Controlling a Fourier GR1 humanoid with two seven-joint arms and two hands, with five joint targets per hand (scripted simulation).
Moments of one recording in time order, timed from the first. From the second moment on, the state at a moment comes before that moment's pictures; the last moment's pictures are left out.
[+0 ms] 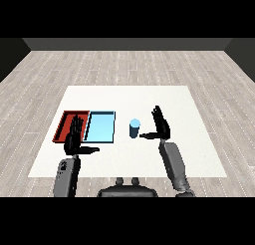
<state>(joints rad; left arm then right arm) 0.00 0.06 0.06 -1.65 0.10 -0.10 -0.39 -0.31 -0.01 0.02 -1.33 -0.17 0.02 -0.23</state>
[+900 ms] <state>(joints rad) -0.03 0.09 0.11 -1.67 0.15 -0.13 -0.35 -0.40 0.00 0.16 -1.06 -0.40 -0.10 -0.38</state>
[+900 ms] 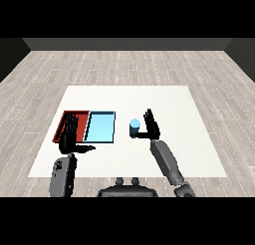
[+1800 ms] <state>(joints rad) -0.02 0.08 0.11 -1.65 0.15 -0.13 -0.36 -0.58 0.00 0.25 -0.74 -0.58 -0.10 -0.53</state>
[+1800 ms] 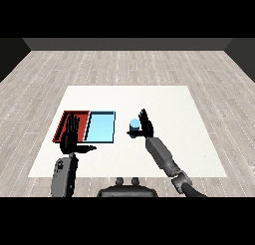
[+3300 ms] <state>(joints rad) -0.03 0.07 0.10 -1.65 0.14 -0.12 -0.35 -0.76 0.00 0.47 -0.48 -0.77 -0.44 -0.59</state>
